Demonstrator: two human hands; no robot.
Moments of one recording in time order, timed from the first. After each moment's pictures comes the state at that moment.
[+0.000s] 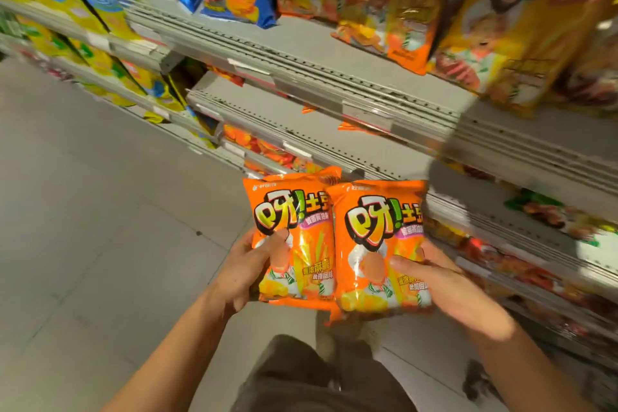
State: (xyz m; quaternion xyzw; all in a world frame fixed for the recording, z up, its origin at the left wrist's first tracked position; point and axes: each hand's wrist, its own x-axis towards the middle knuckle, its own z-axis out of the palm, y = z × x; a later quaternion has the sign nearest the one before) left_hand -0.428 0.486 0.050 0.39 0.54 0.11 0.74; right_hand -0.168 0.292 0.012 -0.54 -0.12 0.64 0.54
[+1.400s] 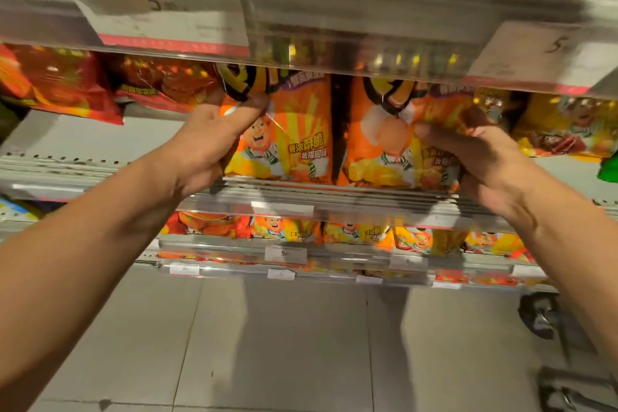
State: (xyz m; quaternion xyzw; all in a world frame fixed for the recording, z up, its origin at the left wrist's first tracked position) left_hand -0.238 0.820 -0.080 0.64 0.25 0.11 0.72; right_hand -0.094 0.535 -0.061 -0.68 -0.09 0.24 0.69
